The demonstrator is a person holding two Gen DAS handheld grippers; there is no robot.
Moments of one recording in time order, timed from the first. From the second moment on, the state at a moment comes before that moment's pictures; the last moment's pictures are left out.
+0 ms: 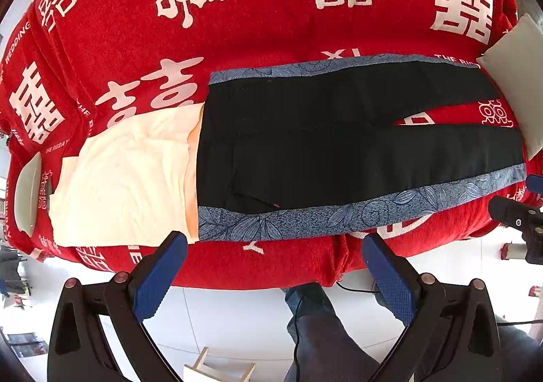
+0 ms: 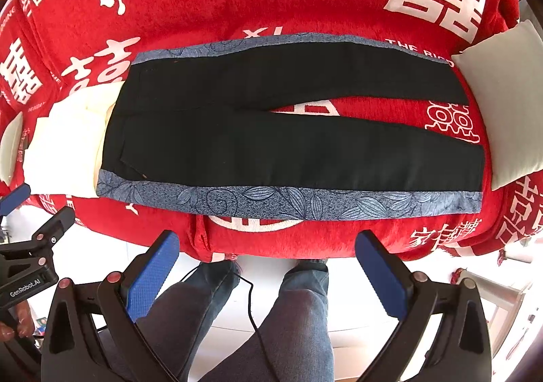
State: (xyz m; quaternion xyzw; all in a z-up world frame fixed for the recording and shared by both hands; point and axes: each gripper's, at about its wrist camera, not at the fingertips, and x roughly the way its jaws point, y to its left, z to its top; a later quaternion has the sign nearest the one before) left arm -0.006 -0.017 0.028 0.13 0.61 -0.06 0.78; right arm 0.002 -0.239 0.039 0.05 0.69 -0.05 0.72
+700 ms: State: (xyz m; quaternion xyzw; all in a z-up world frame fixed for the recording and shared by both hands) left arm -0.008 -0.009 0.019 0.10 0.63 -0.08 0.77; right arm 0.004 -0.239 0.030 0.06 0.69 -0.06 0.72
